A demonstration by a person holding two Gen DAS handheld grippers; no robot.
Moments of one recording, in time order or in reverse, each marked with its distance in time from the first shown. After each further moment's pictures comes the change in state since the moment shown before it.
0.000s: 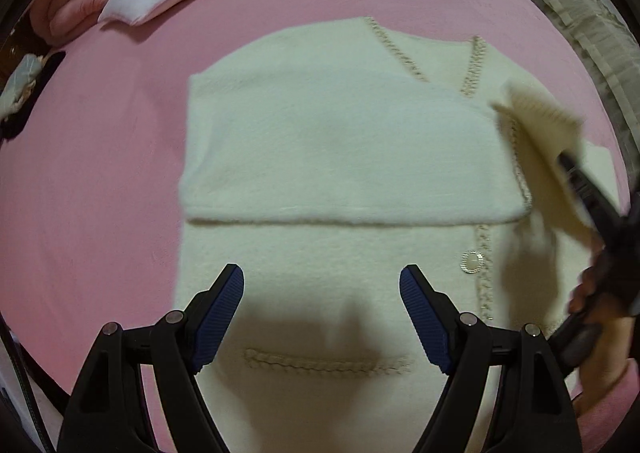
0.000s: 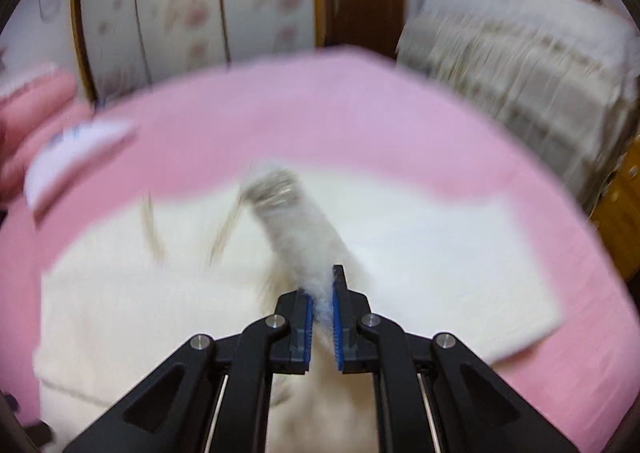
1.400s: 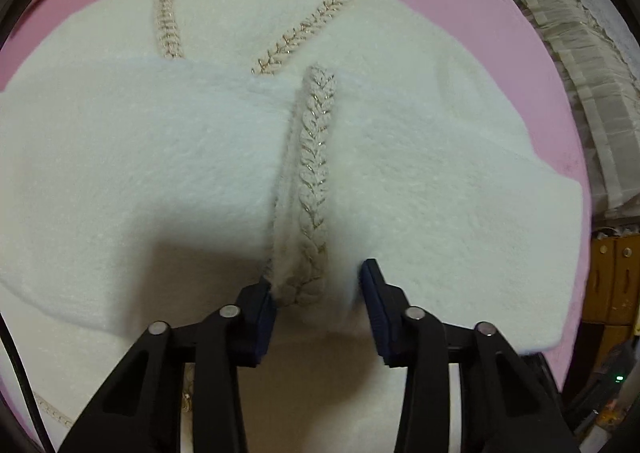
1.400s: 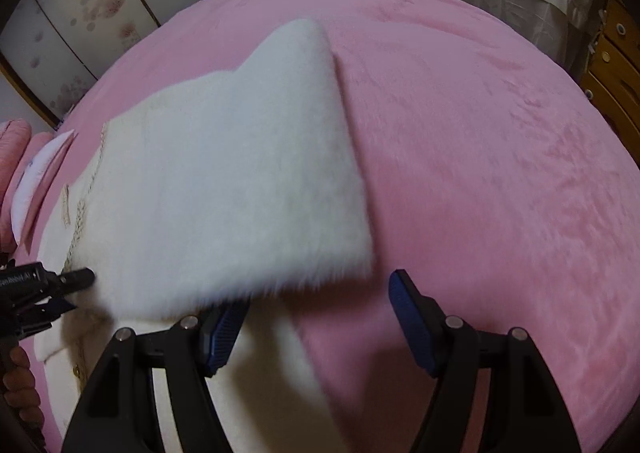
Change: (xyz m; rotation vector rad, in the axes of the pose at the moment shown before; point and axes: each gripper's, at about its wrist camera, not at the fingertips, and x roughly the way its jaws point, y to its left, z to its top) left arm 0.115 -0.225 0.070 -0.058 0.087 -0.225; right arm 0.047 -0.205 -0.045 0.265 0.240 0.076
